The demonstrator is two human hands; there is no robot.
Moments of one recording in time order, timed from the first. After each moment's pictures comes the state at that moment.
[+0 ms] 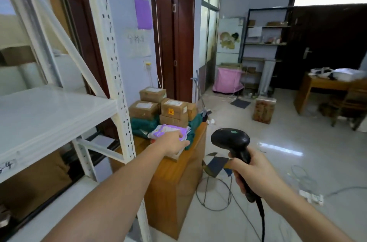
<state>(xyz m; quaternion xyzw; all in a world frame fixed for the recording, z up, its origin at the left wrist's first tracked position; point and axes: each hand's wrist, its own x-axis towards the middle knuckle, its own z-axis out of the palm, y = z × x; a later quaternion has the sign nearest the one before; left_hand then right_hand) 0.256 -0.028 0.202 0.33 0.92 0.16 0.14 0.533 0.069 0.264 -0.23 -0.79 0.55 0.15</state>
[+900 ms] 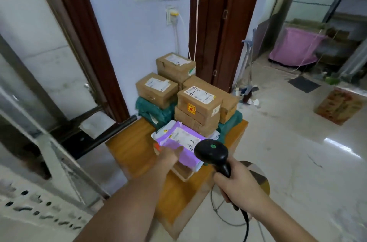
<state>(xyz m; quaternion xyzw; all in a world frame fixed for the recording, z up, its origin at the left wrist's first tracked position) -0.081 0.139 -0.040 -0.17 0.85 0.41 0.28 0.118 0.289 0.128 -0.14 -0.85 0.51 -0.07</state>
